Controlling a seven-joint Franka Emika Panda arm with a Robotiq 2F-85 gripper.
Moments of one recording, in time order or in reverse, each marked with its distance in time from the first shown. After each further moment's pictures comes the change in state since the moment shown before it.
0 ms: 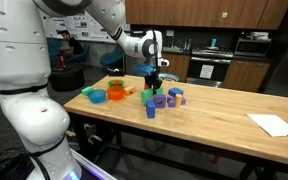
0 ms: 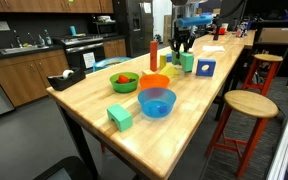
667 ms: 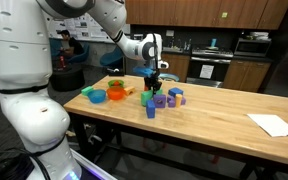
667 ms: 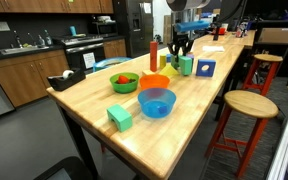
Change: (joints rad) arm 0.007 0.034 0.000 0.004 0.000 0.017 0.000
